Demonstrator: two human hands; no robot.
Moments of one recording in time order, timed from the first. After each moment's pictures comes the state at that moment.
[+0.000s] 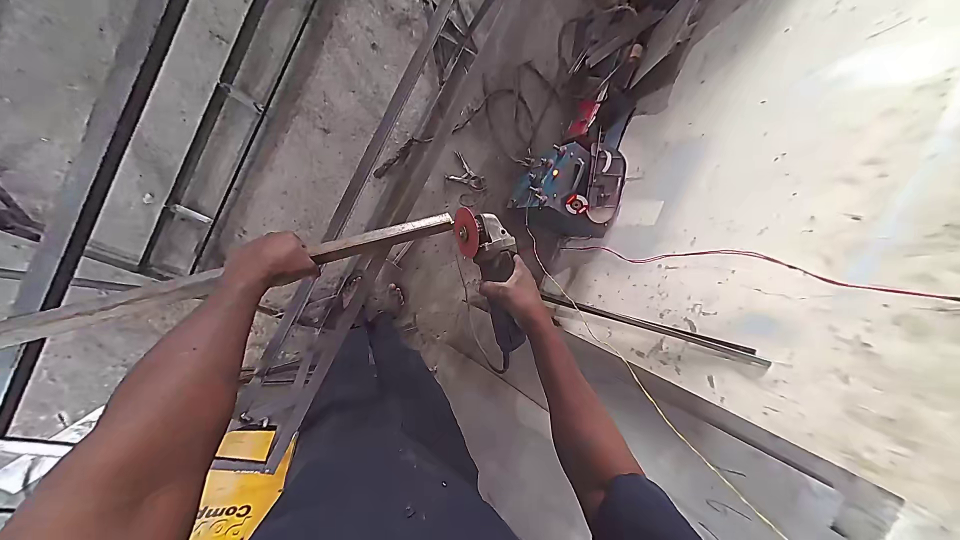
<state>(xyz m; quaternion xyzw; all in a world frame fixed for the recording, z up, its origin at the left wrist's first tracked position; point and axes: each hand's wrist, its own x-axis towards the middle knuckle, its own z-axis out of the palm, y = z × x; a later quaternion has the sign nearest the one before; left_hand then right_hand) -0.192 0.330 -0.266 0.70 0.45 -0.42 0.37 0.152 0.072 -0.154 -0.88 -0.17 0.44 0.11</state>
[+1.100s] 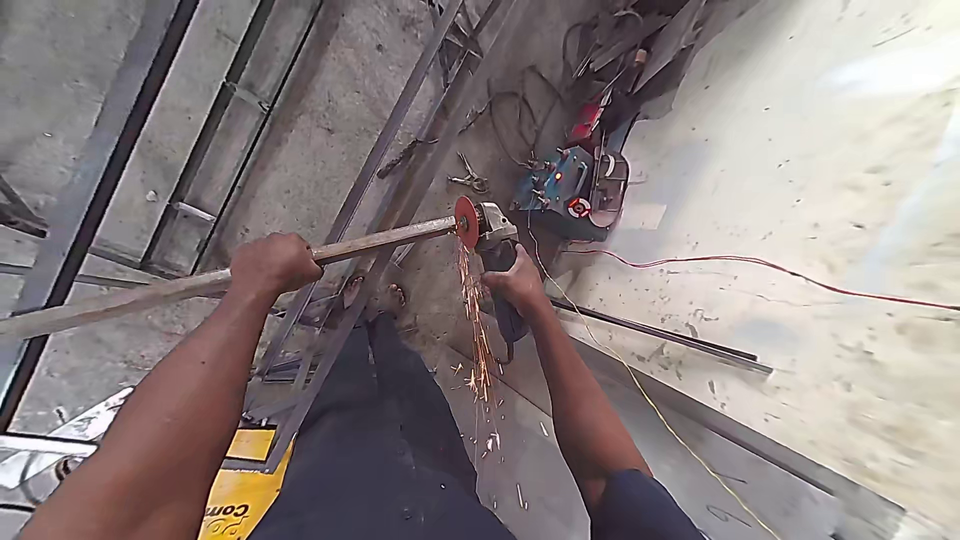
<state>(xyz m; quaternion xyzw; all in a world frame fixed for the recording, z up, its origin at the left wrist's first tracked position) -0.192 0.314 -0.251 0.73 0.48 -0.39 0.29 0.151 0.093 -0.139 -0.88 -0.18 0.42 0.08</state>
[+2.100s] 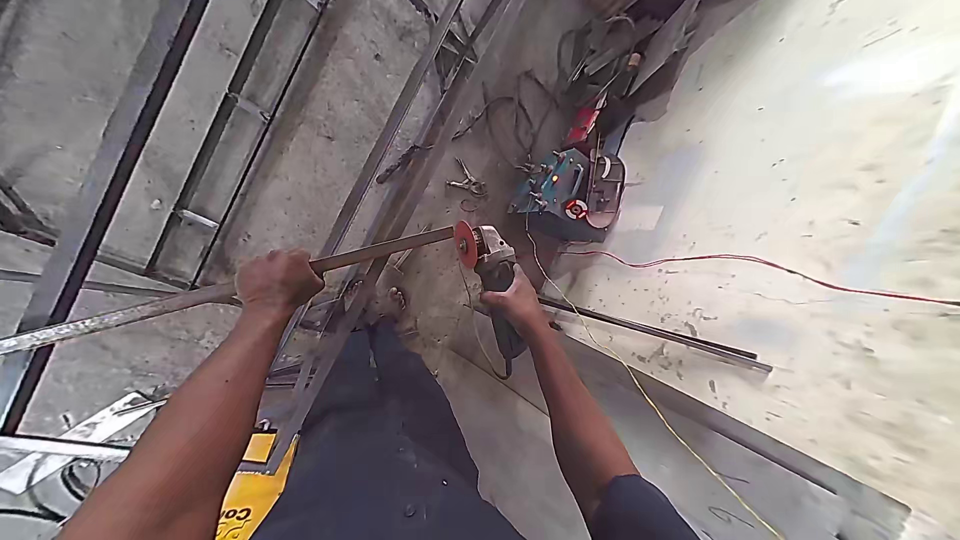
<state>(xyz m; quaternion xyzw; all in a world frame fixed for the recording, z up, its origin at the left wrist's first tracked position) -0.190 0.279 -0.231 0.76 0.52 -0.32 0.20 0.152 0.064 -0.152 -0.88 -0.18 0.42 0.08</state>
